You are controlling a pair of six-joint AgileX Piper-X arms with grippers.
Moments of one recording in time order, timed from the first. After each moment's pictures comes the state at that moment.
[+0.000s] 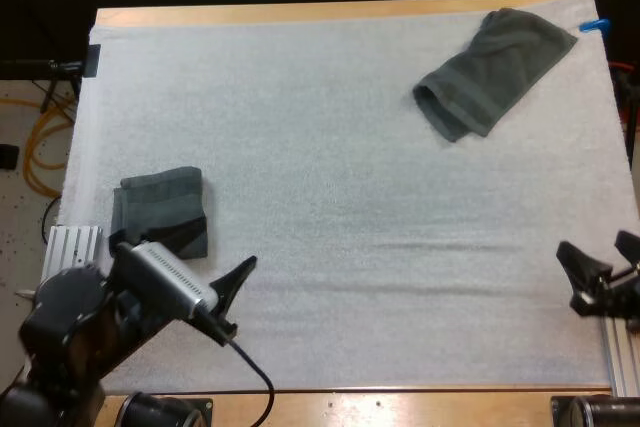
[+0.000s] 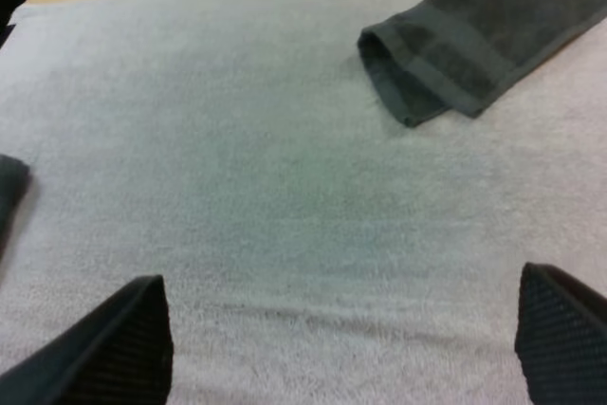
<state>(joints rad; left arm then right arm) -0.27 0.47 -0.88 0.93 0.39 -1.62 -0.01 0.44 -0.90 1.12 -0.37 -1.77</state>
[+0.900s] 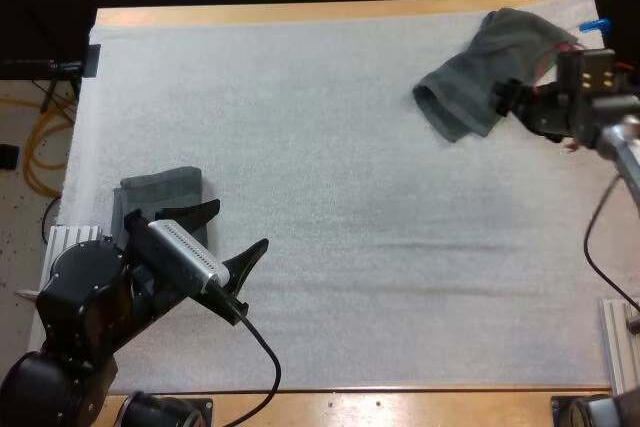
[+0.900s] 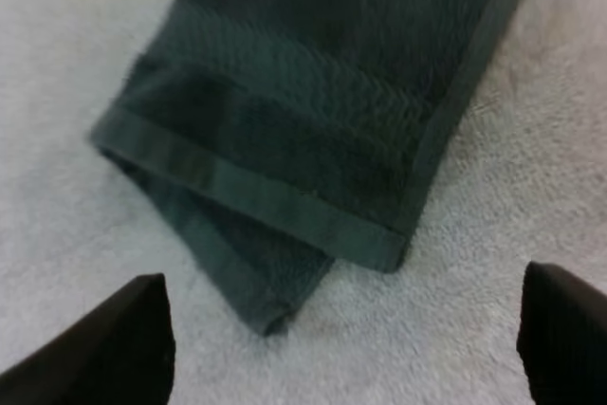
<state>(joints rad) -0.29 0.55 -0.88 0.86 0.39 -1.63 0.07 1.73 -1.22 0.56 -0.19 -1.34</state>
